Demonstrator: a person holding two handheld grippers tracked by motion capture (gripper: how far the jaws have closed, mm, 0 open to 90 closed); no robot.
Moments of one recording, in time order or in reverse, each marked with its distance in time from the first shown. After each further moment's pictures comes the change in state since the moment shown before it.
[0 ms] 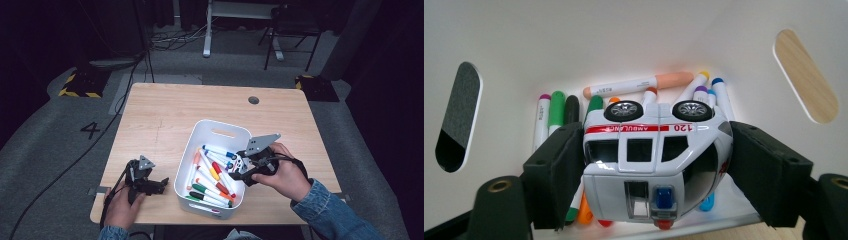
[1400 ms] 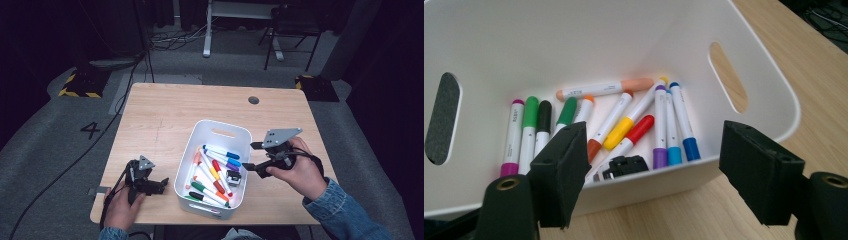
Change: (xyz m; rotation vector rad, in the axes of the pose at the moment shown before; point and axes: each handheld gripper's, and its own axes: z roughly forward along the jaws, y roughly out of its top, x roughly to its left) left arm 0.000 0.000 -0.001 0.001 0.001 0.004; right arm -0.013 -0.005 -0.043 -0.054 -0.109 0.032
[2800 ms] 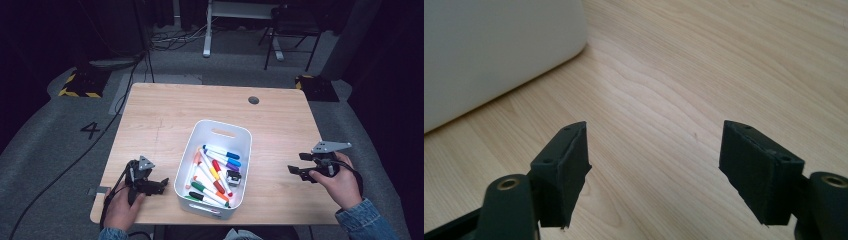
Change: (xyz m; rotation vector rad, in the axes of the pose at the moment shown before) left arm 0.000 0.000 0.000 0.003 -0.007 -0.003; right arm -0.060 -0.140 -0.044 0.052 -0.204 0.334
